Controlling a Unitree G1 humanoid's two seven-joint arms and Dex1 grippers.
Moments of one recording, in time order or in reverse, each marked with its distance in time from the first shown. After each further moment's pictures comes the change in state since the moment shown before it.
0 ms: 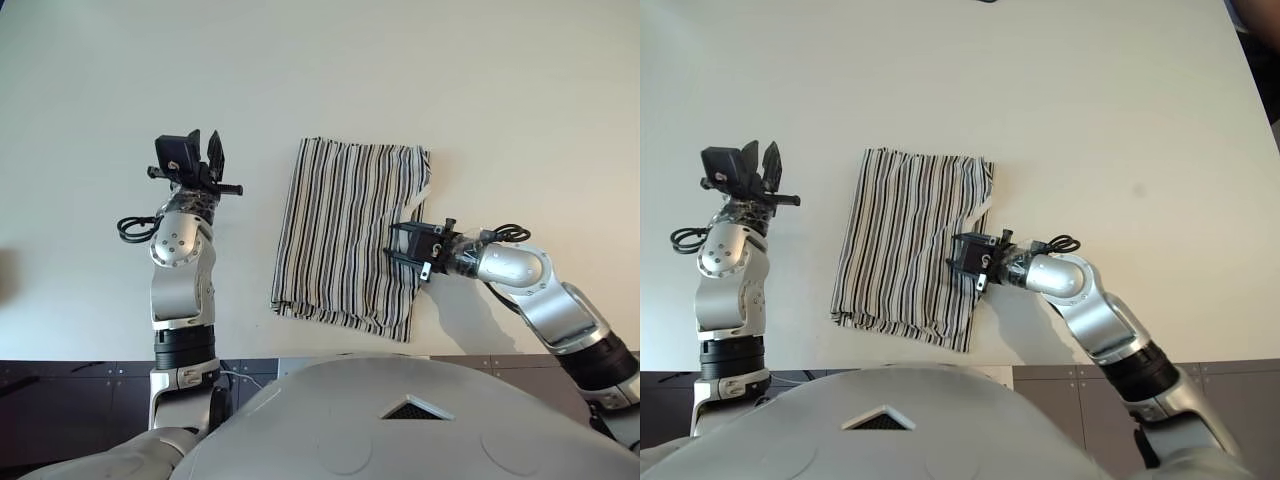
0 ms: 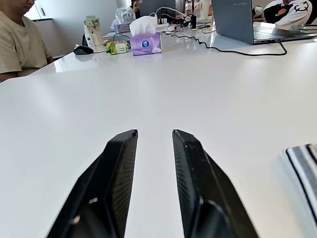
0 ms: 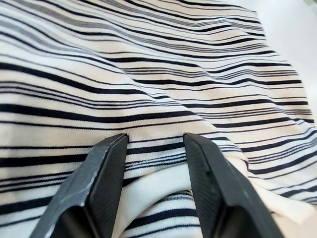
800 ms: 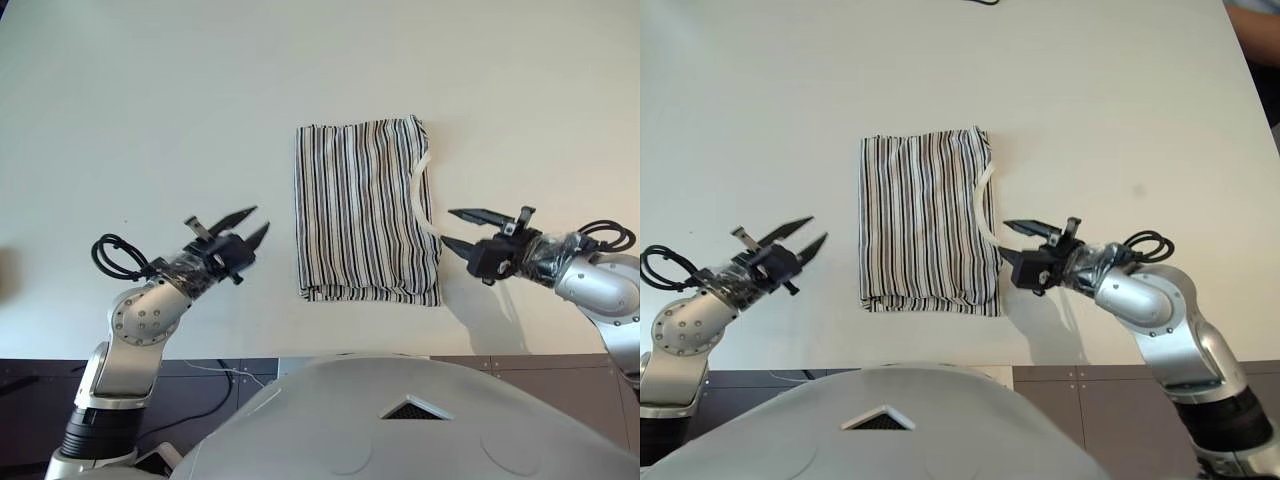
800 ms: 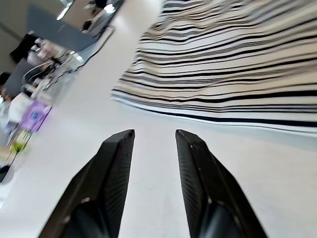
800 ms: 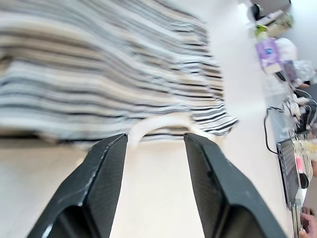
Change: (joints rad) left arm 0.474 0.502 -0.149 -0.270 0.336 -0.458 -0.426; right arm 0.317 -0.334 -0.347 -0.170 -0.223 -0.389 0.032
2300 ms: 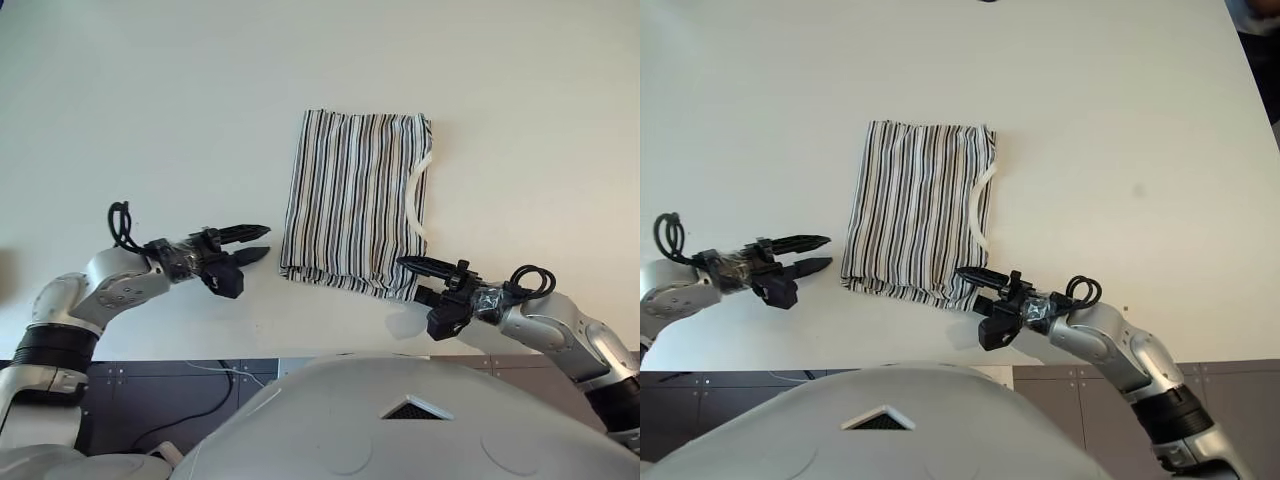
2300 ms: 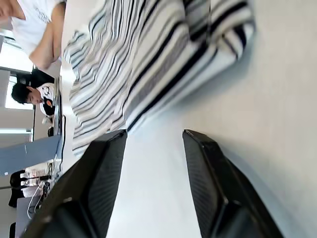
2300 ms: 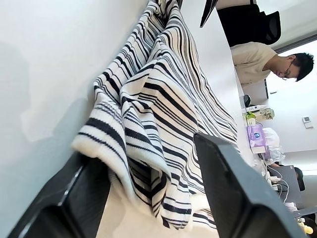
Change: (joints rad) left arm -0.453 0.181 -0.232 0.657 0.334 -0.786 0.185; right arm -0.047 0.193 0.194 0.251 -0.298 -0.451 -0.272
